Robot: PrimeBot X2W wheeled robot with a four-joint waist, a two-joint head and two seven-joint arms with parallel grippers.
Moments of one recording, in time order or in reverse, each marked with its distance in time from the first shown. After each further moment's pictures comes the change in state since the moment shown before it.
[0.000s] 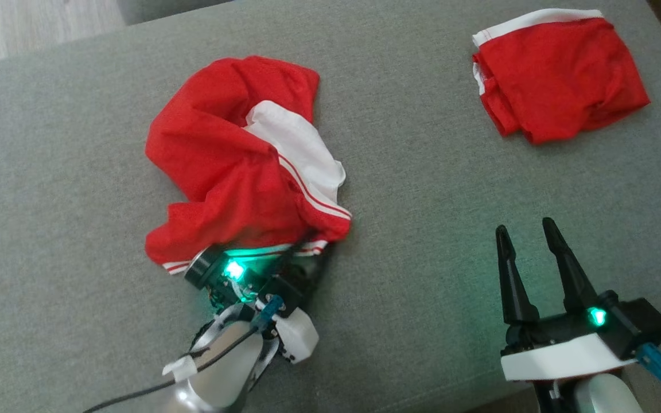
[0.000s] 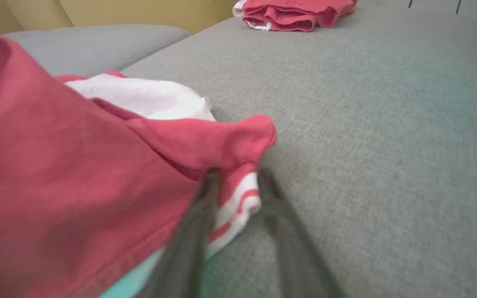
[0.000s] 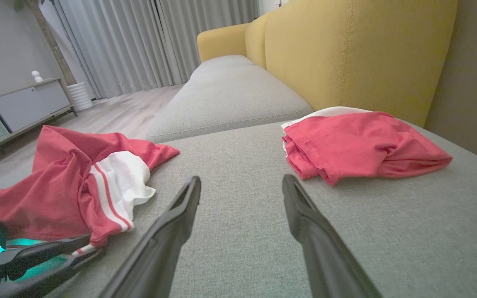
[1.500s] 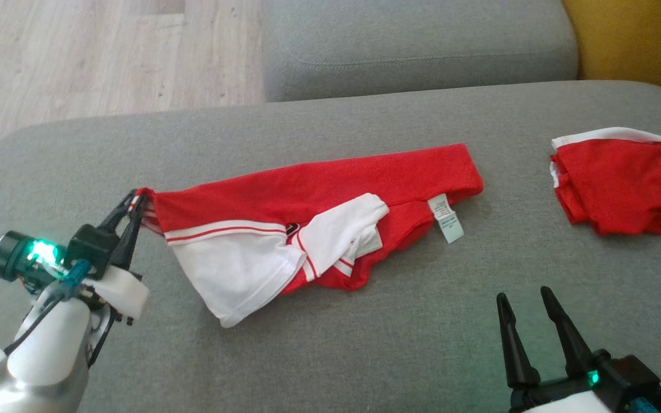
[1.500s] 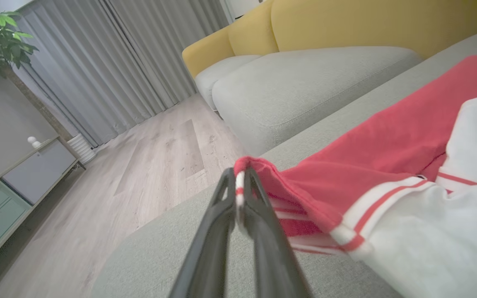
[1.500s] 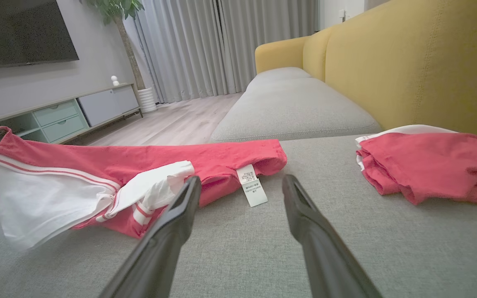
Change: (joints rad) left arm 0.004 0.370 0.187 -0.081 -0.158 -0.042 -0.001; right arm 0.164 0.000 -0.008 0.029 -0.017 0.000 0.000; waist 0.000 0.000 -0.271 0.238
